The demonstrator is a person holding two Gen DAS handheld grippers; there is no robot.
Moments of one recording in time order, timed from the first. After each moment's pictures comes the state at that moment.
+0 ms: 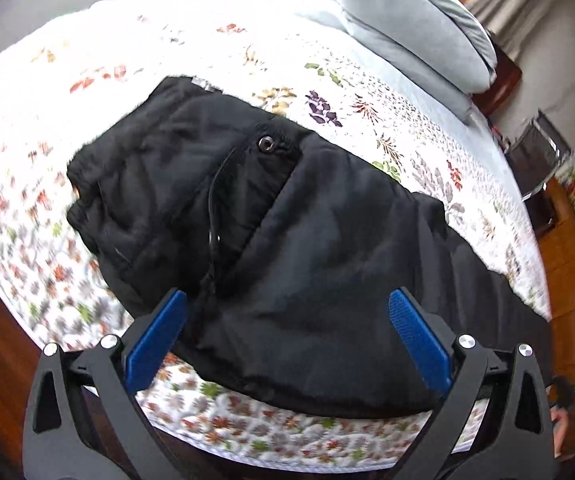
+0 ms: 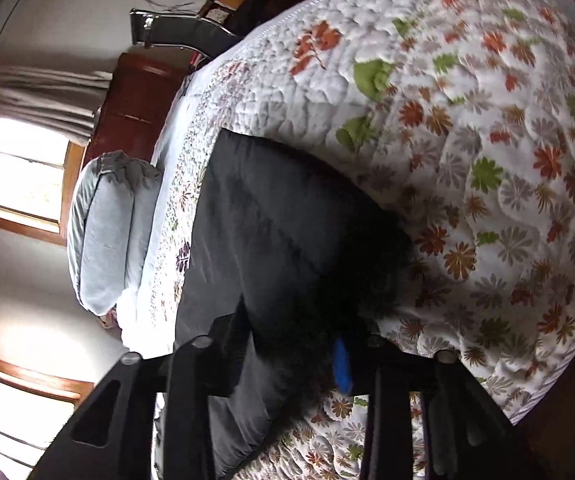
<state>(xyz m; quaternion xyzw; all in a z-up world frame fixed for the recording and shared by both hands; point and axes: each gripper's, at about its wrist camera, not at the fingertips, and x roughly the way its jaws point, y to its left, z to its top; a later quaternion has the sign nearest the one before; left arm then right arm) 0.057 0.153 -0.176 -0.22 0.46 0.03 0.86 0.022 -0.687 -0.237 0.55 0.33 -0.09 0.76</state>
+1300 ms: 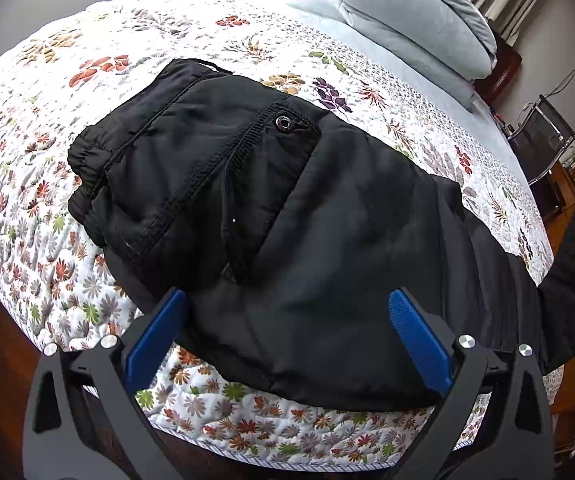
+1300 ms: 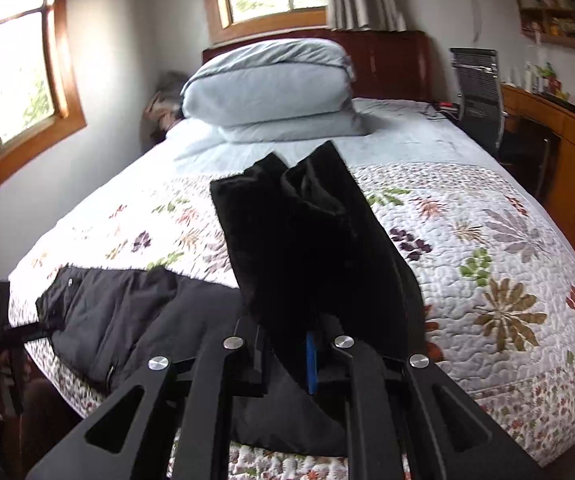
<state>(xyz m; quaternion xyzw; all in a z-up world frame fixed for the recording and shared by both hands) 0.055 0.162 -0.198 -0.21 0.47 0.03 0.85 0.090 -0.333 -0.058 0.04 0.33 0.10 0.94</state>
